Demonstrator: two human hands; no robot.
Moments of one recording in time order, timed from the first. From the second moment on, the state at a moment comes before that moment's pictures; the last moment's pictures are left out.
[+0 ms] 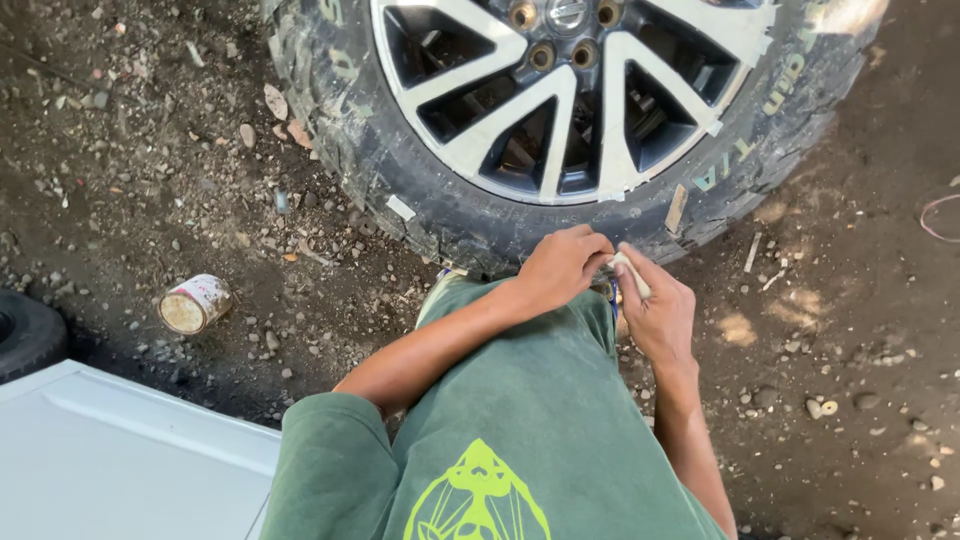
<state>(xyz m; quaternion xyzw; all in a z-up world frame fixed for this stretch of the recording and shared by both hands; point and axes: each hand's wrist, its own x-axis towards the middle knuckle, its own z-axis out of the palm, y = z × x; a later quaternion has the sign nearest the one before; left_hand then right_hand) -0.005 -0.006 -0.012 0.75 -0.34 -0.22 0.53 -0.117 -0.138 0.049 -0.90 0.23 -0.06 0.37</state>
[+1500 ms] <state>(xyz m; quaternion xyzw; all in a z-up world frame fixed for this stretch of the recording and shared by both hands) 0.035 -0.096 -0.114 0.84 -0.19 -0.17 0.48 -0.179 -0.202 -0.016 -0.64 0.46 -0.08 0.62</state>
